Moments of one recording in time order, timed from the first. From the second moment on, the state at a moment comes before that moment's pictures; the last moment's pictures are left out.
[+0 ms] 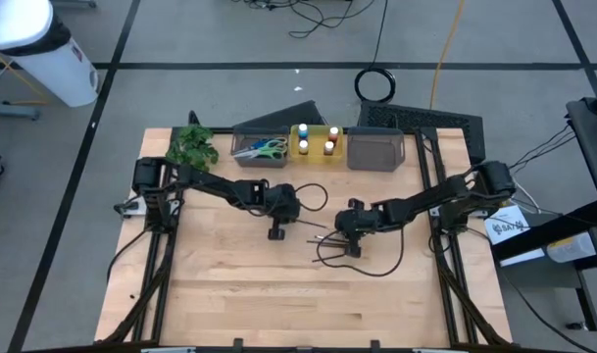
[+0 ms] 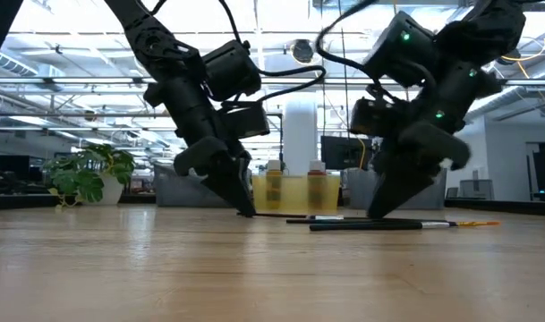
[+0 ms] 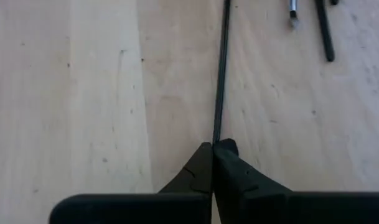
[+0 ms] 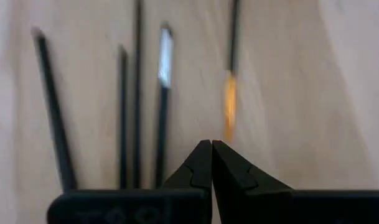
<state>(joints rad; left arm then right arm) 0.08 1.86 0.96 -0.16 0.13 0.20 0.11 1.60 0.66 -0.02 0.07 0.25</state>
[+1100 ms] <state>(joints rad) -0.02 1.59 0.96 -0.08 -0.11 0.23 0.18 1.26 0.45 0.27 0.31 0.29</state>
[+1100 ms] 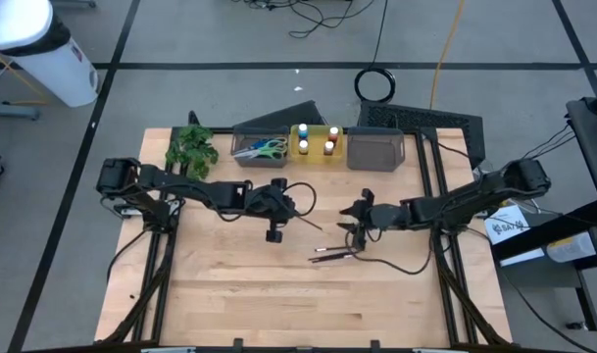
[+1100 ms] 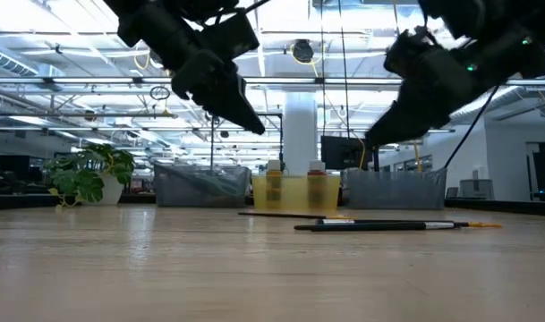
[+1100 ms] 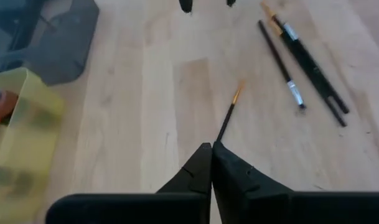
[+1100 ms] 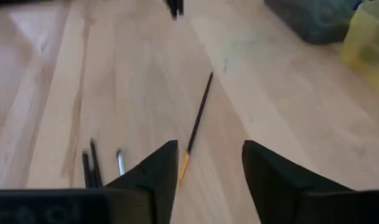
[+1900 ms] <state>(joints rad) 0.01 1.59 0.96 -0.08 -0.14 0.15 0.12 1.71 0.72 0.07 0.12 0.25</state>
